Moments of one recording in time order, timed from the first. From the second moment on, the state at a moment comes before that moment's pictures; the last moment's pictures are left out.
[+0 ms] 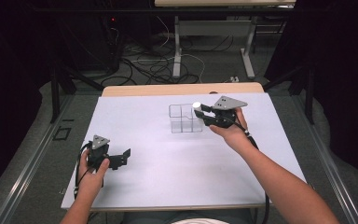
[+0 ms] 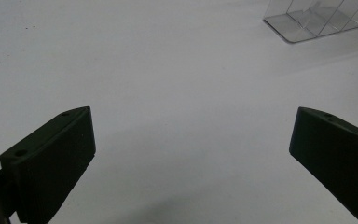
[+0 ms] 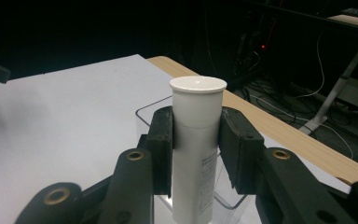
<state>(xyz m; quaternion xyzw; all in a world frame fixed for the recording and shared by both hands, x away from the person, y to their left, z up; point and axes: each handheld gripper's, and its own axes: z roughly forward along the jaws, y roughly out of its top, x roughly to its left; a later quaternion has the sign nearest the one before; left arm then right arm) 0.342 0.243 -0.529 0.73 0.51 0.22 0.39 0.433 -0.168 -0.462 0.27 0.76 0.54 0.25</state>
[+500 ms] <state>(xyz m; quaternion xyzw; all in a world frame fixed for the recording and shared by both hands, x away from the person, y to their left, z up) 0.344 0.244 -0.531 0.73 0.51 0.22 0.39 0.447 -0.159 -0.466 0.30 0.72 0.56 0.26</state>
